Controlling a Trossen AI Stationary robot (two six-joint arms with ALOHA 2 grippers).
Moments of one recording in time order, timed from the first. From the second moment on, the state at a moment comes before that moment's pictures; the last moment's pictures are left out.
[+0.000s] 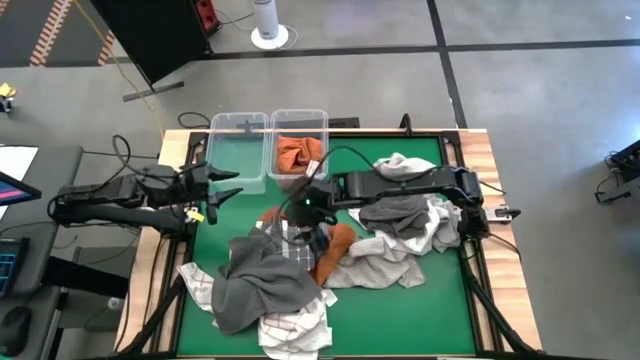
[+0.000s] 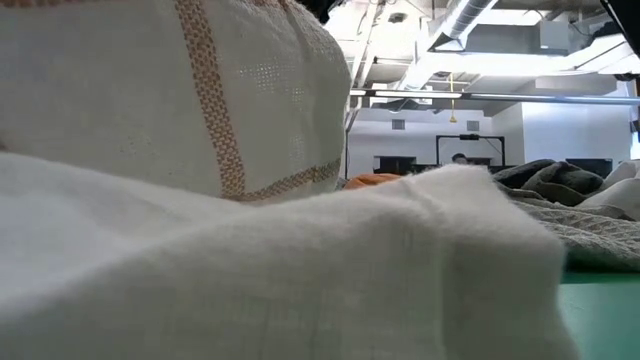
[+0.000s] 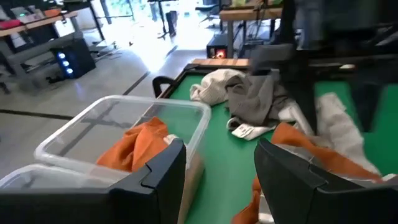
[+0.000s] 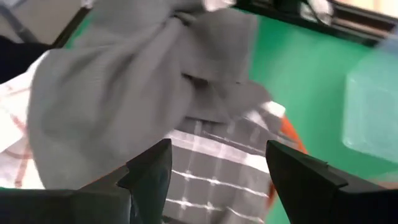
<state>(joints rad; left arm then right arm) 0.00 0.43 0.68 -0.45 -0.36 0.03 0.07 2.01 1.90 -0.68 -0.17 -0.25</state>
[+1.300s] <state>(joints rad) -0.06 0.44 0.68 -0.60 -0.48 -0.11 0.25 2.17 1.76 -0.26 0.01 0.10</state>
